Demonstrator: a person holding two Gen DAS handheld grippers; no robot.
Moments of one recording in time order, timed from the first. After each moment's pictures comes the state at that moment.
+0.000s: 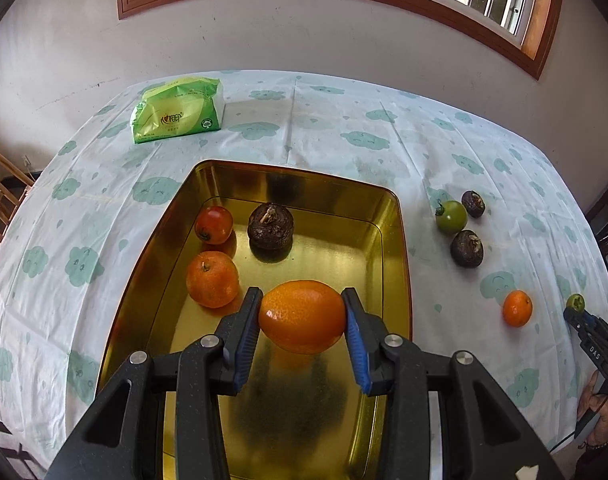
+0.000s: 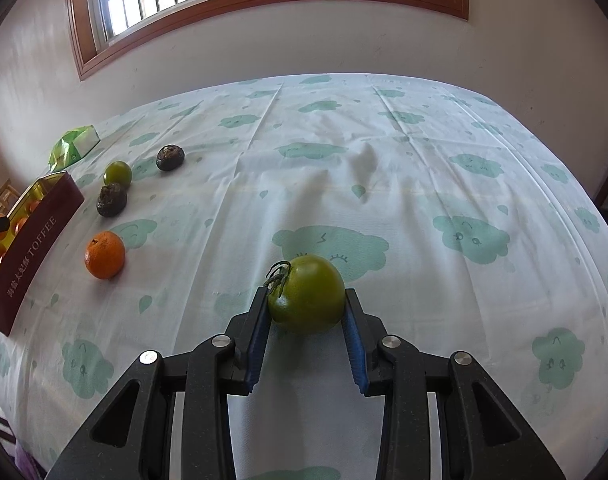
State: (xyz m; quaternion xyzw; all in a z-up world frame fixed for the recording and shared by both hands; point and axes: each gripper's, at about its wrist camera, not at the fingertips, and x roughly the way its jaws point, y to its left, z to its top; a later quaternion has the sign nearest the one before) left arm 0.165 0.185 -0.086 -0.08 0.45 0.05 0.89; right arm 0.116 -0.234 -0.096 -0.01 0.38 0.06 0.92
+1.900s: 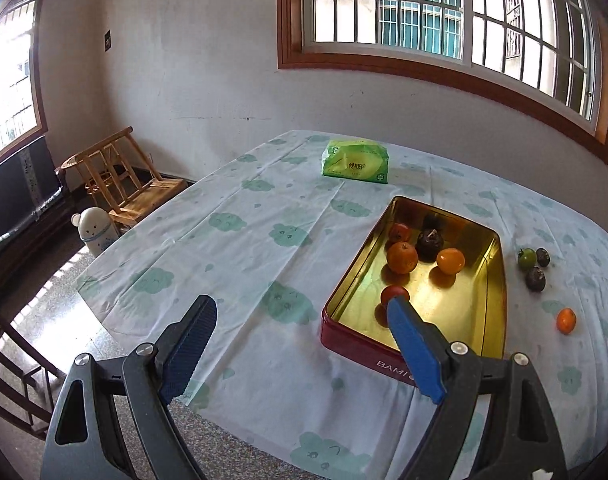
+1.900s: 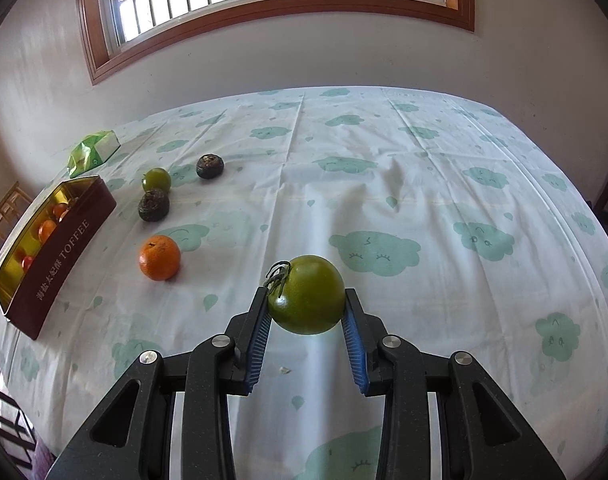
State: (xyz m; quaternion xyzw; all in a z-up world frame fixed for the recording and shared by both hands) left arm -0.024 0.241 -0.041 -0.09 0.32 0.26 0.91; right arm 0.082 -0.195 -0.067 0.00 0.36 0.08 0.93
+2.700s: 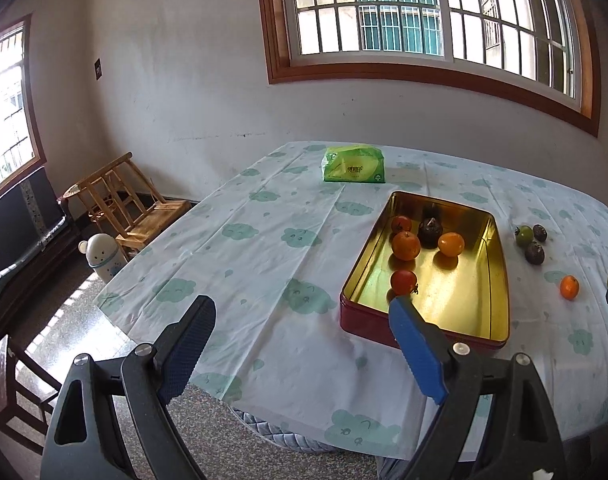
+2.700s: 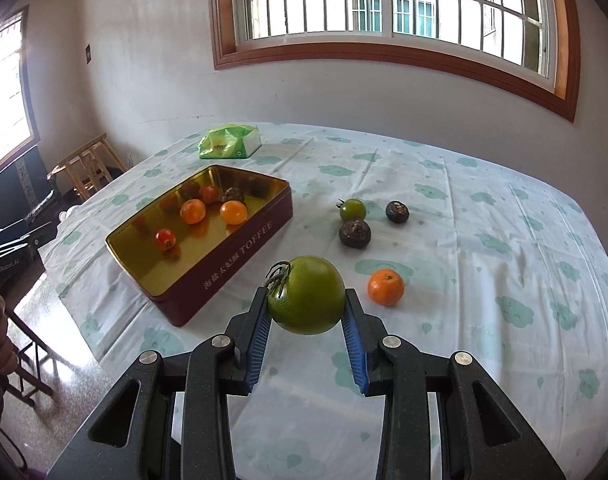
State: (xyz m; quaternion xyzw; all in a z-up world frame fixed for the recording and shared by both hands) left arm -0.057 0.232 -0.038 -0.04 0.31 0.26 0.92; right arm -0.003 -0.038 -0.013 -0.09 0.30 0.23 0.92
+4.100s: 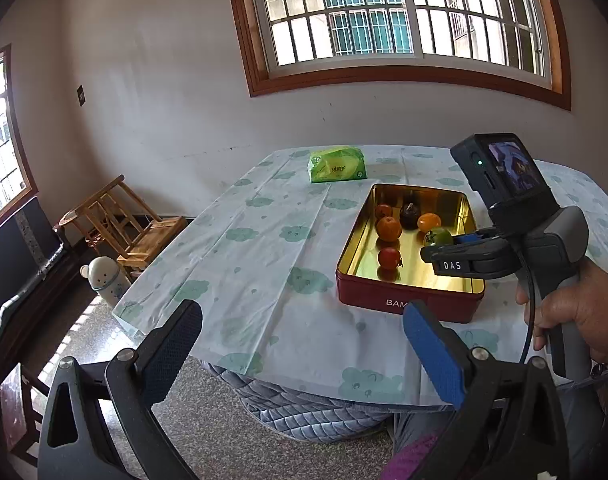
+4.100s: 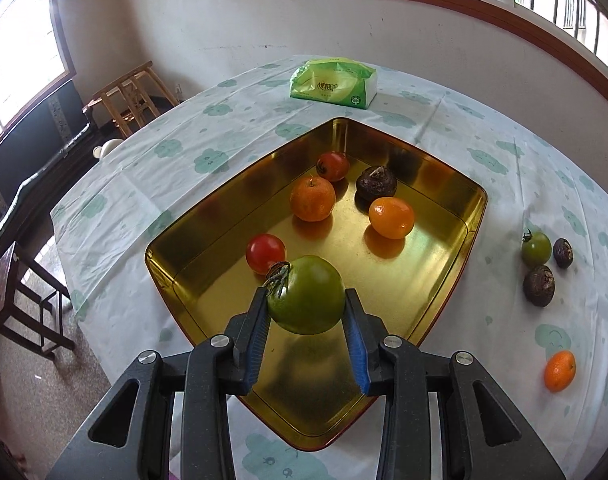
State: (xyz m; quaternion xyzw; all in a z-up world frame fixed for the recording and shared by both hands) left arm -0.104 0.207 -0.020 0.01 0.31 0.23 0.92; right arm 0.069 0.155 -0.063 -0.16 0.41 0.30 0.85
